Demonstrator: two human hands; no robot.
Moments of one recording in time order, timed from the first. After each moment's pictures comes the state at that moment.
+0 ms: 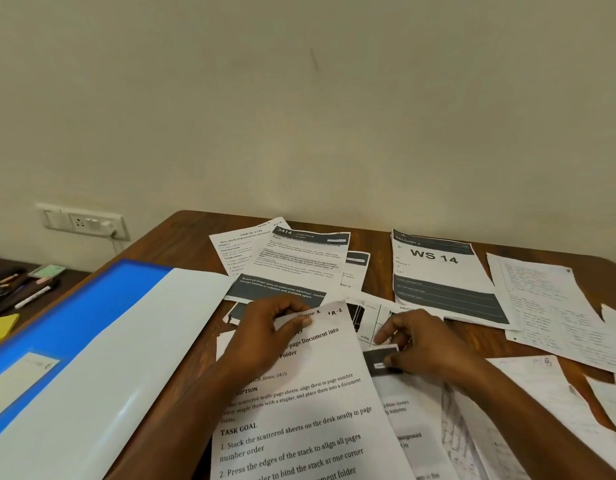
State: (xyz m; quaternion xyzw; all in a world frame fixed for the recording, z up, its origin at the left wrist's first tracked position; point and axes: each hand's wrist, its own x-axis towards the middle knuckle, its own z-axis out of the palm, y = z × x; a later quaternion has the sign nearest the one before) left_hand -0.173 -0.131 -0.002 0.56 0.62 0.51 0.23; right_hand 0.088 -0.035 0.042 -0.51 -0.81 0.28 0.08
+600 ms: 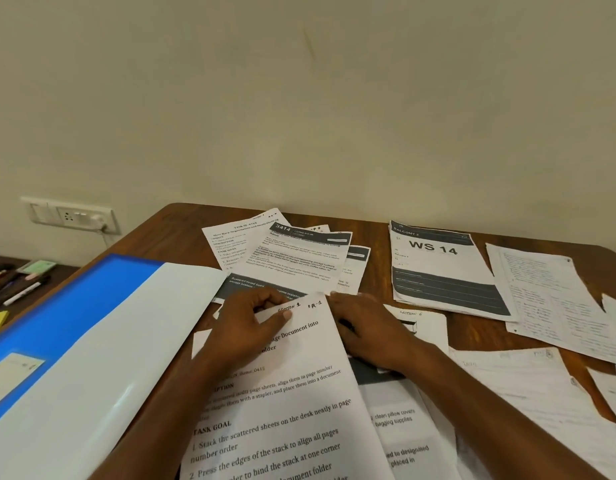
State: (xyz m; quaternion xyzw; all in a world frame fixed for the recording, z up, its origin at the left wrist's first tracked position) left_hand -0.197 -0.130 -0.012 0.54 0.65 0.49 0.21; right_hand 0.026 -0.004 -0.010 -0.24 -0.95 0.14 0.15
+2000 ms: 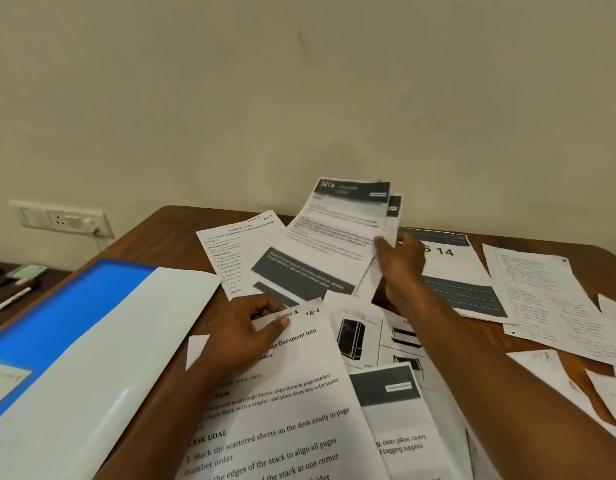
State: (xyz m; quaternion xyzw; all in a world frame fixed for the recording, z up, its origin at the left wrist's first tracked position) left_hand -0.199 -0.124 -0.020 0.55 0.63 0.50 0.22; right_hand 0.009 0.081 0.043 -0.55 -0.52 0.39 0.53
